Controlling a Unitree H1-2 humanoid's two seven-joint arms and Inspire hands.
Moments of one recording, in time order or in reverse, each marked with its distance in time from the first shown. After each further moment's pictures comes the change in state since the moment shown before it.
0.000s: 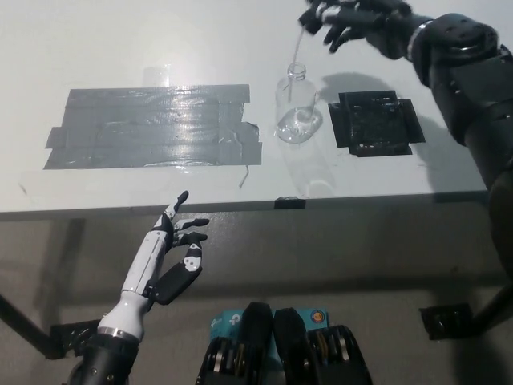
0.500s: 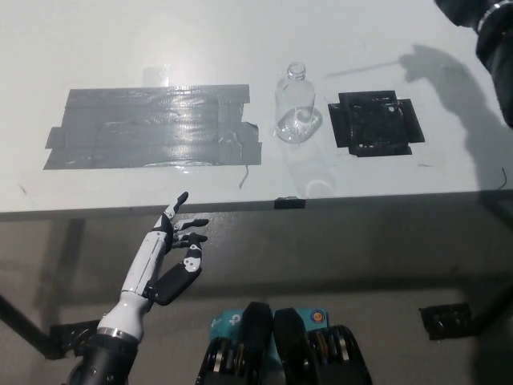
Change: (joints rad) left_arm 0.001 0.002 0.000 0.001 0.004 -0.001 0.000; right_arm 0.001 -0.096 -0.288 0.000 0.195 0.008 -0.116
